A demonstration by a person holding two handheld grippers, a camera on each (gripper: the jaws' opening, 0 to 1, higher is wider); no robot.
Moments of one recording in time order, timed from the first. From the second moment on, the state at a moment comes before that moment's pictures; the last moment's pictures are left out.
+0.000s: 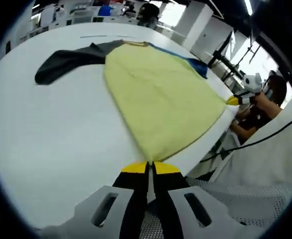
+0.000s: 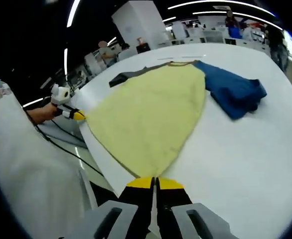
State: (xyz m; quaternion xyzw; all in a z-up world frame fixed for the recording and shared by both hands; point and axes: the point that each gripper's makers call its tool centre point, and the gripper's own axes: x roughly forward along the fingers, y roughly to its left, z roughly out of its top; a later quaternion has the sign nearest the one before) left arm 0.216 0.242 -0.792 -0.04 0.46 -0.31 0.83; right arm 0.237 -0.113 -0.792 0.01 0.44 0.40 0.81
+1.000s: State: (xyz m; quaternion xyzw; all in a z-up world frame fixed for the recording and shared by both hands) left arm 0.210 0.250 -0.791 -0.05 0.48 -0.30 0.82; right arm 0.228 -0.108 -0.789 0.02 0.44 0.41 0.79
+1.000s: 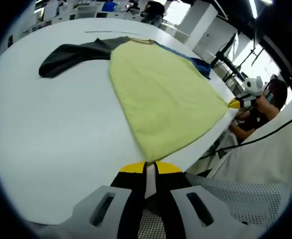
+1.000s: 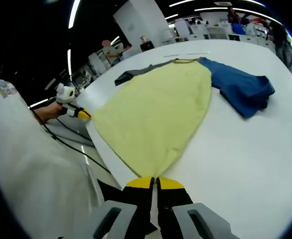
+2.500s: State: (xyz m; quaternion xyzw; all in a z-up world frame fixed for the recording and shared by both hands) left arm 0.260 0.233 -0.714 -0.05 0.29 -0.33 0.90; right arm 0.345 -0.173 -0.771 0.05 0.32 0.25 0.91
